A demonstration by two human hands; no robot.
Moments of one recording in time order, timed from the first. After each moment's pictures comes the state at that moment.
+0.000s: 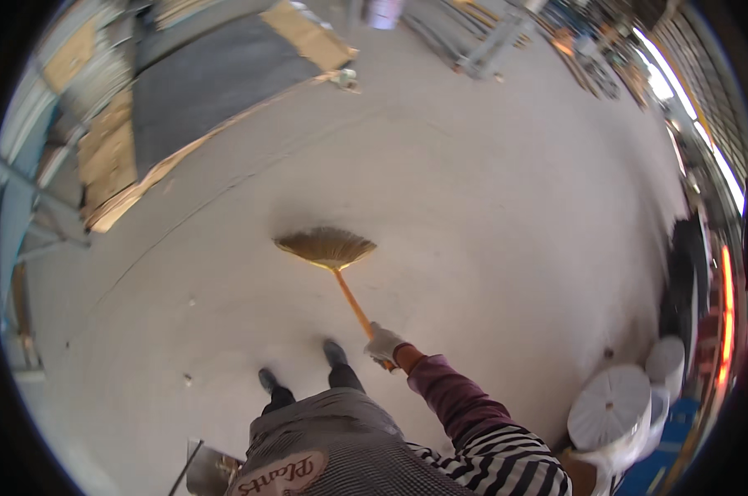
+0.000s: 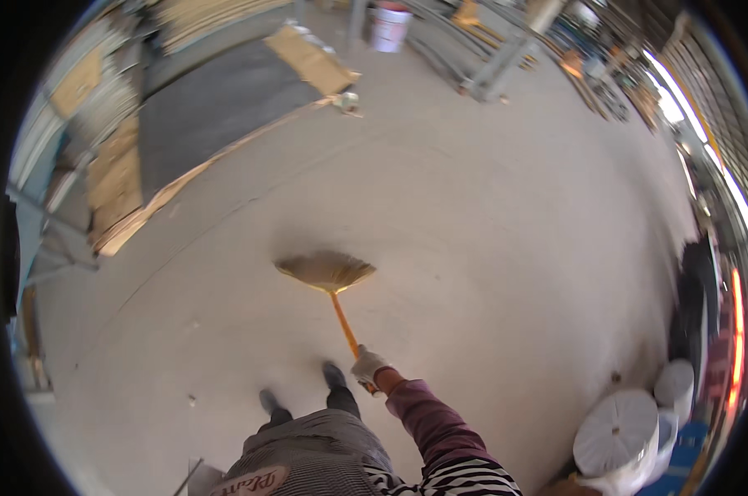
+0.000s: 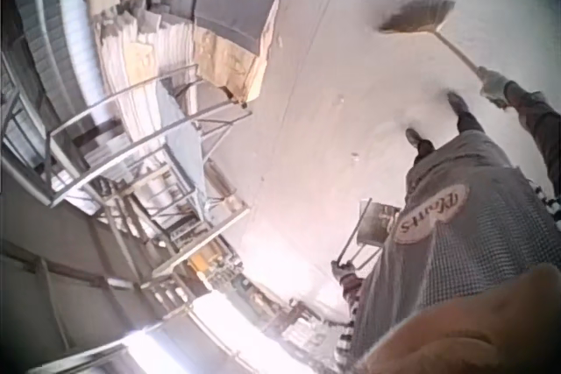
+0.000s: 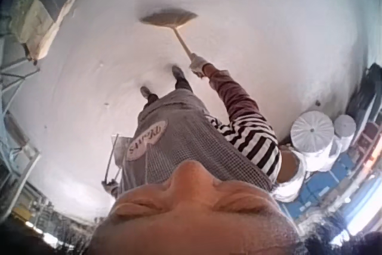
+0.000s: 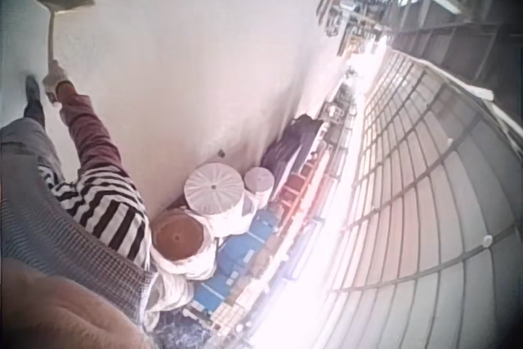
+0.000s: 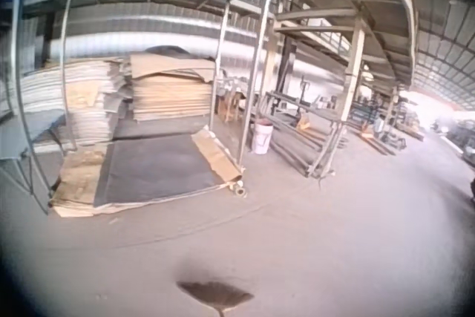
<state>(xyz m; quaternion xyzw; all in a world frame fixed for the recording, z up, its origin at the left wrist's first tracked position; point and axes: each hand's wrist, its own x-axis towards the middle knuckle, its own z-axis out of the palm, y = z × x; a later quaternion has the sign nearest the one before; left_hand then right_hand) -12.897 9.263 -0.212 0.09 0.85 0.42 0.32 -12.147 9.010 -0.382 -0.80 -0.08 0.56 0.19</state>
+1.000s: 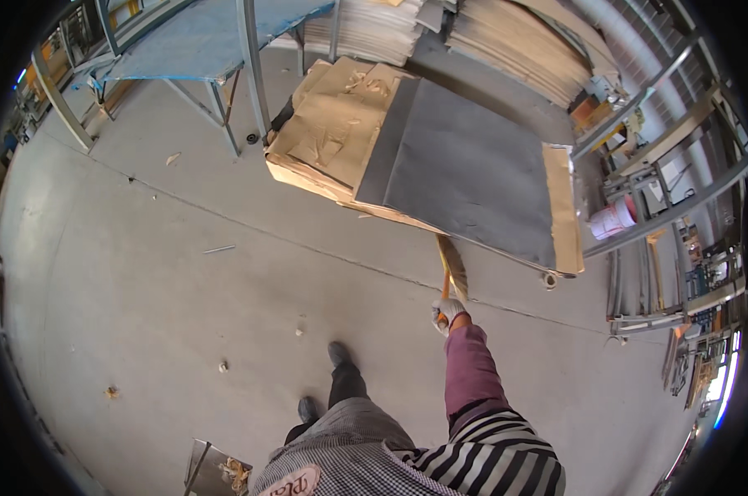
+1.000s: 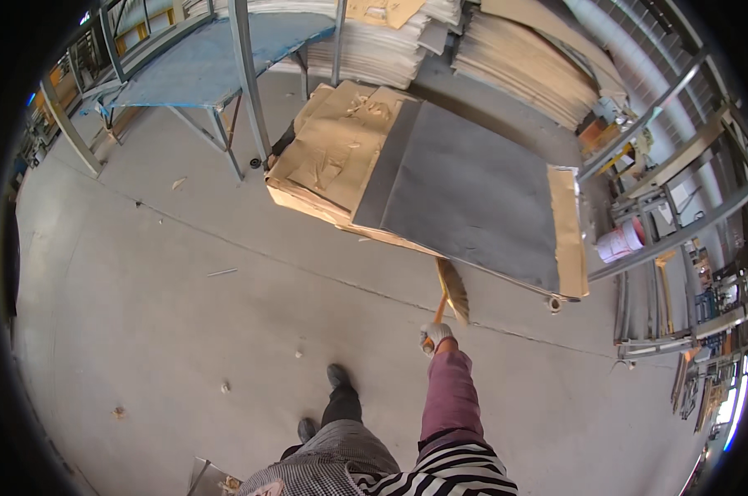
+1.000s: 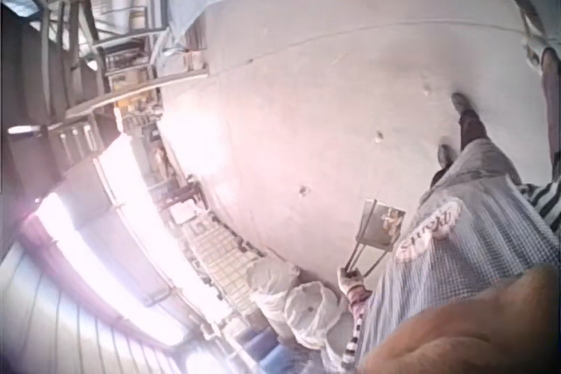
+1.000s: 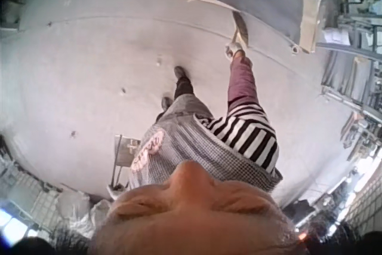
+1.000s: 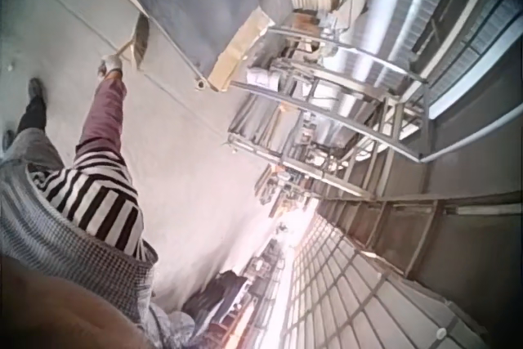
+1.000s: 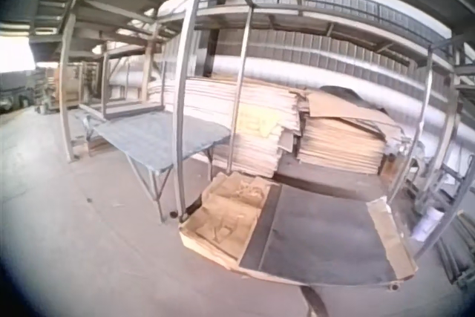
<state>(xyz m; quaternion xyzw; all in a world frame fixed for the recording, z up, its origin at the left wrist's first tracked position) -12.816 9.256 -0.200 -0.27 0.76 0.58 0.15 -12.057 9.706 -0.442 -0.72 0.03 0.61 0.33</state>
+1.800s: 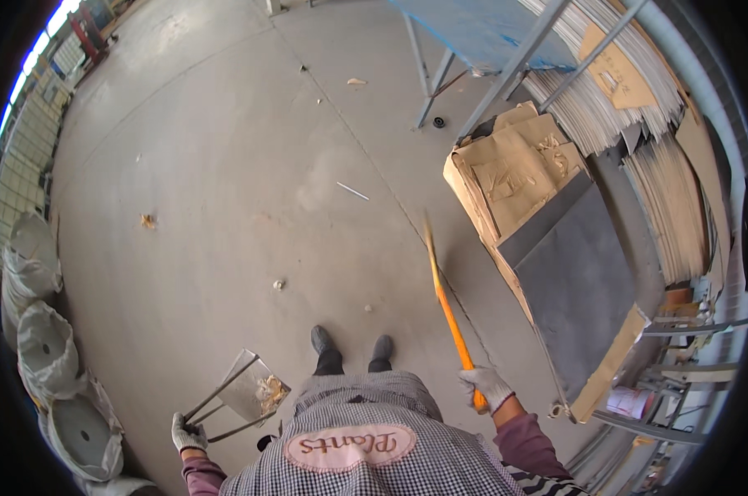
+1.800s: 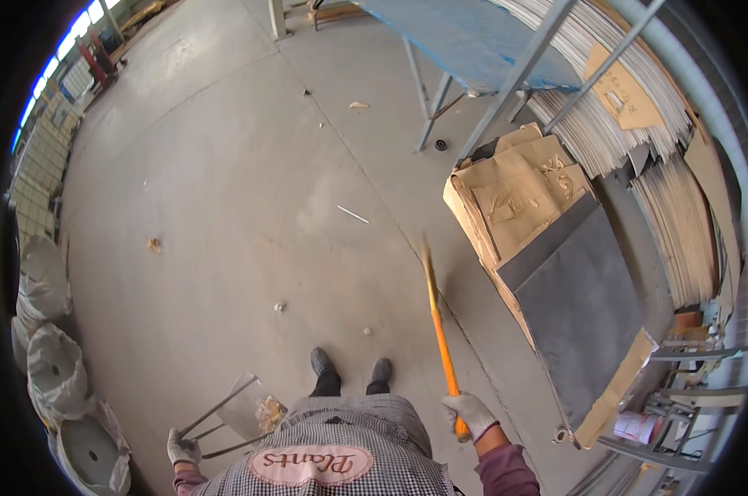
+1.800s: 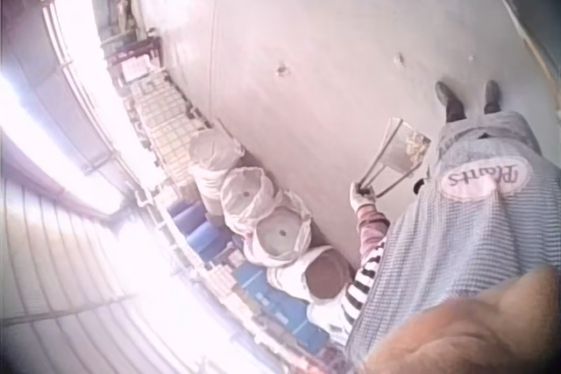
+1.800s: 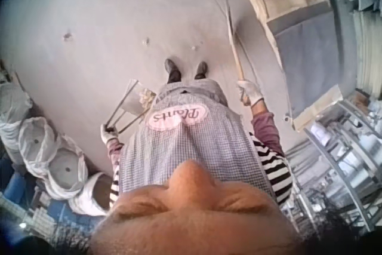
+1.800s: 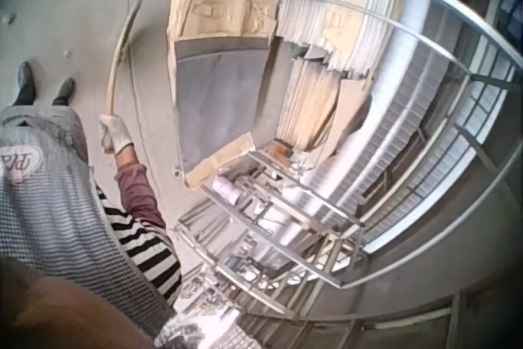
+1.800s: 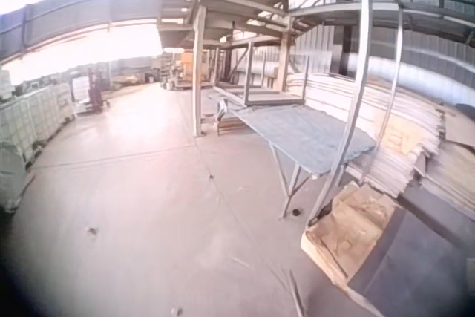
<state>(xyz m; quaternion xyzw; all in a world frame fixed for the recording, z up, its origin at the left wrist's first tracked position) -12.769 9.206 -0.305 -0.47 0.61 0.63 0.10 -12.308 9.731 -0.227 -0.64 -0.29 0.70 -0.09</state>
